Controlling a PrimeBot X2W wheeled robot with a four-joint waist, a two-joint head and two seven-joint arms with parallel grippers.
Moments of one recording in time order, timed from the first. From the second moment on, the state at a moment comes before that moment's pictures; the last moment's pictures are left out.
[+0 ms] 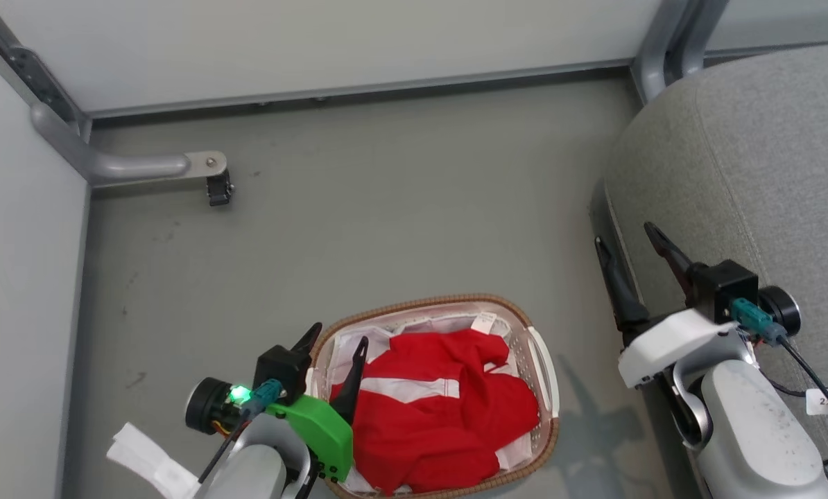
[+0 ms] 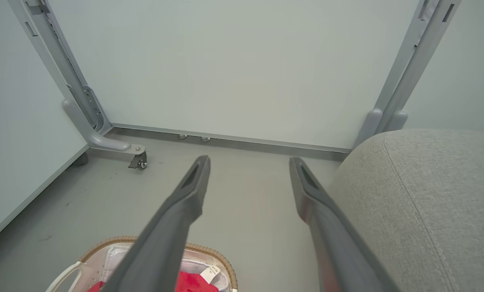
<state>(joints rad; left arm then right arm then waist) -0.31 0.08 -0.45 0.63 -0.27 -0.13 -0.23 -0.34 -0.12 0.12 0.38 0.15 0.13 -0.23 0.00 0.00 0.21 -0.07</state>
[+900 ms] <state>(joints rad) -0.71 0.15 -1.27 1.06 -0.36 -0.13 -0.26 -0.56 -0.06 0.16 0.31 0.00 0.13 -0.26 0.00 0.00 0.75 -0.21</state>
